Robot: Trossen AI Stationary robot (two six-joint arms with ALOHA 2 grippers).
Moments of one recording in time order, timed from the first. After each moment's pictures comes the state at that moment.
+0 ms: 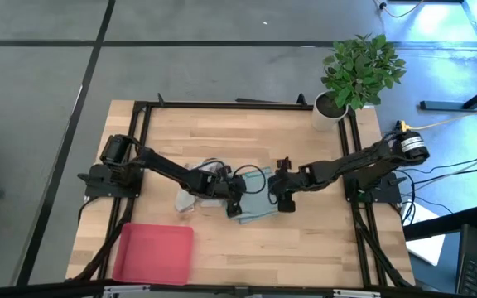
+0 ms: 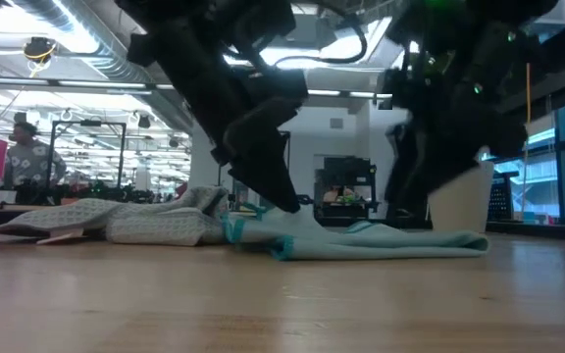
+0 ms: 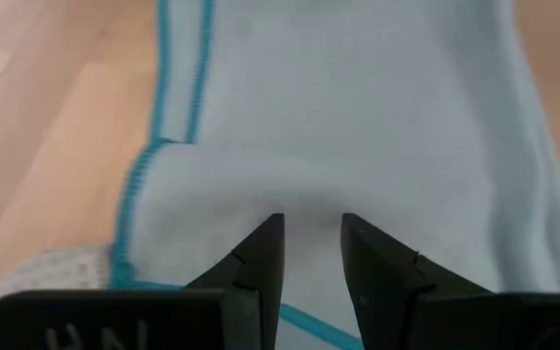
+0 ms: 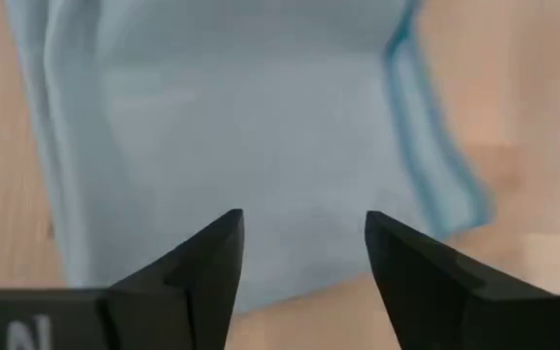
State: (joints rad) left arm -0.19 1.87 1.09 -0.15 -0.35 -0.36; right arm 0.16 1.53 0.78 -0.28 0.23 0.04
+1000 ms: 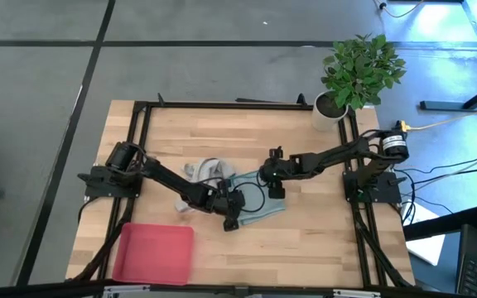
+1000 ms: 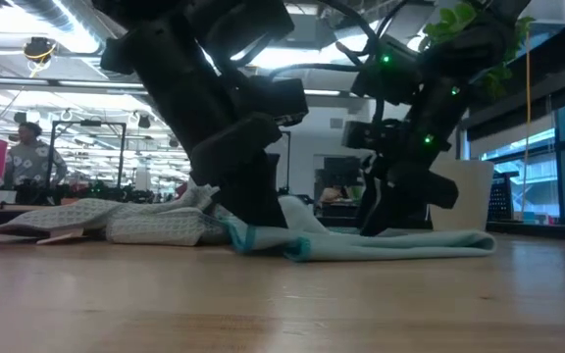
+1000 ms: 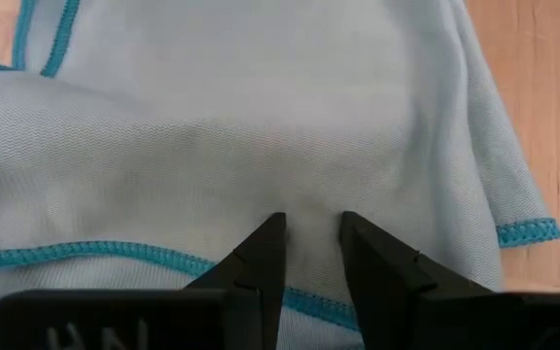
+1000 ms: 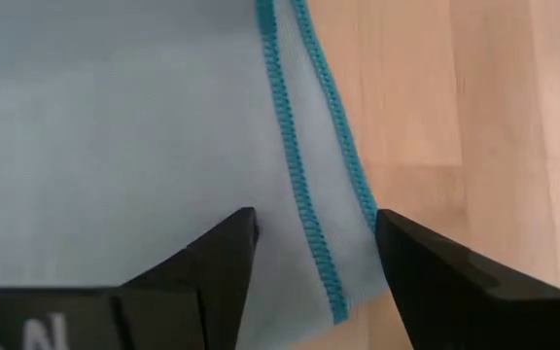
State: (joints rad) left arm -0.28 1.97 1.09 -0.15 -0.33 -0.41; right arm -0.02 1.72 0.78 -0.09 0.21 -0.13
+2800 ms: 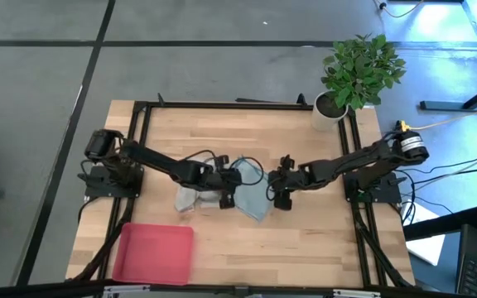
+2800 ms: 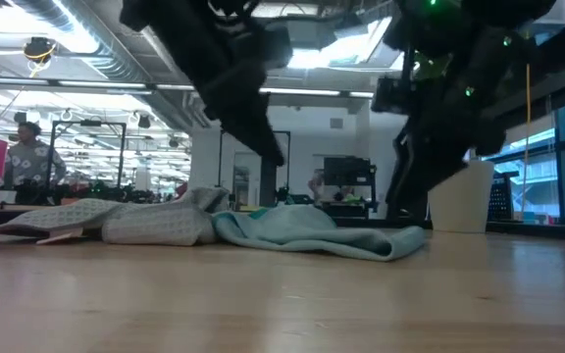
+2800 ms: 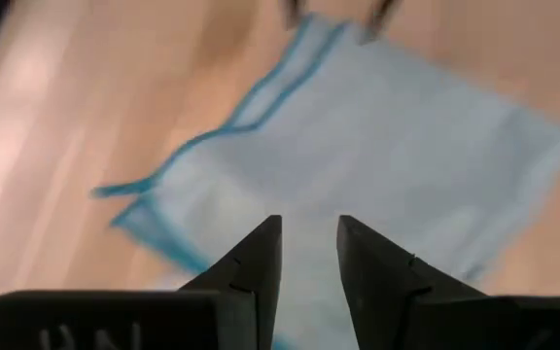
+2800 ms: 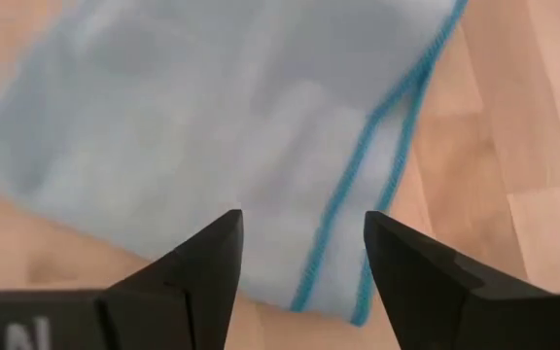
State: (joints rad) left arm -0.16 1.72 1.08 -0.26 -0.37 -0.15; right arm 0.15 1.55 0.78 -0.29 0.26 0.20
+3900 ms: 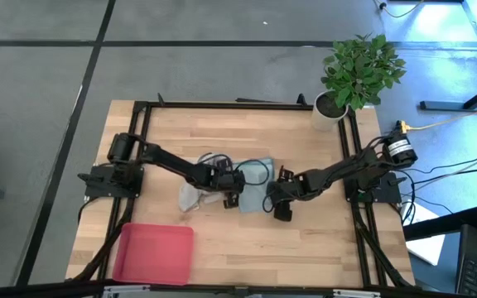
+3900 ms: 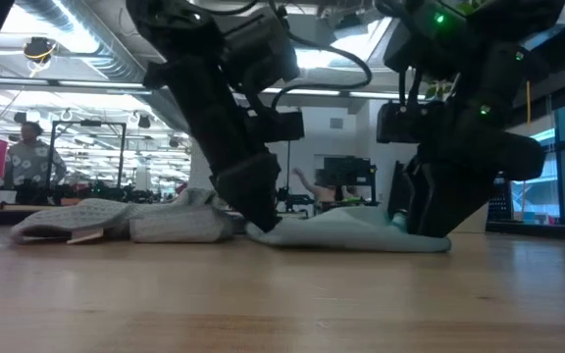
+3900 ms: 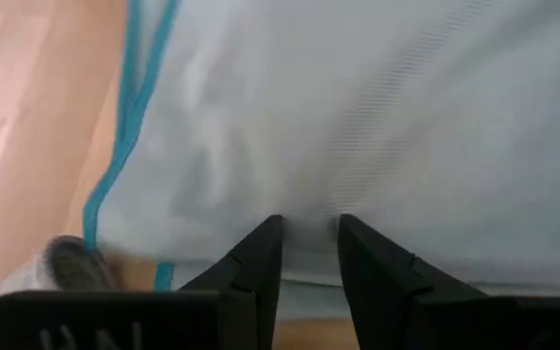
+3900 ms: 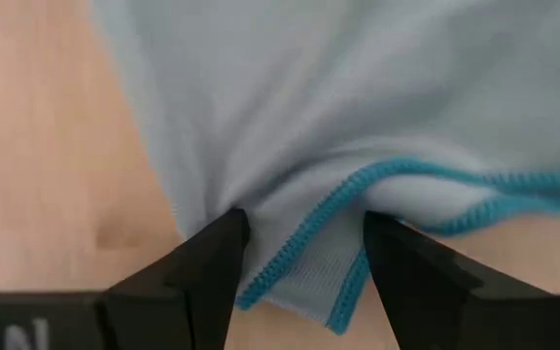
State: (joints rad) left arm -0.09 1.93 1.09 -0.22 -0.35 -0.20; right arm 0.23 1.68 0.78 -0.28 0.14 0.34
